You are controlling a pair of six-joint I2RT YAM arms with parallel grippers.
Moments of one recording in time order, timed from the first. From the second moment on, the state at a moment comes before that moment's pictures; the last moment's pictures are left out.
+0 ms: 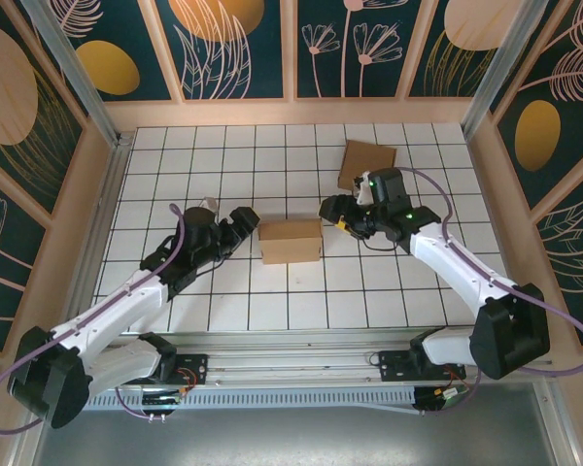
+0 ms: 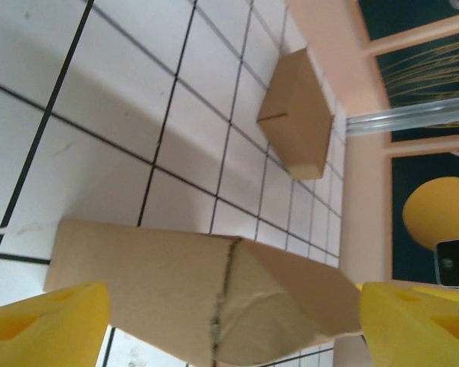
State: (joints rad) left arm -0.56 1.09 0.65 -0.08 0.11 -1.19; right arm 0.44 1.31 0.96 -0.39 -0.49 0.81
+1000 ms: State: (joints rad) left arm -0.56 1.11 0.65 -0.04 0.18 -1.18; right arm 0.46 1.30 0.84 -0.22 -0.51 0.89
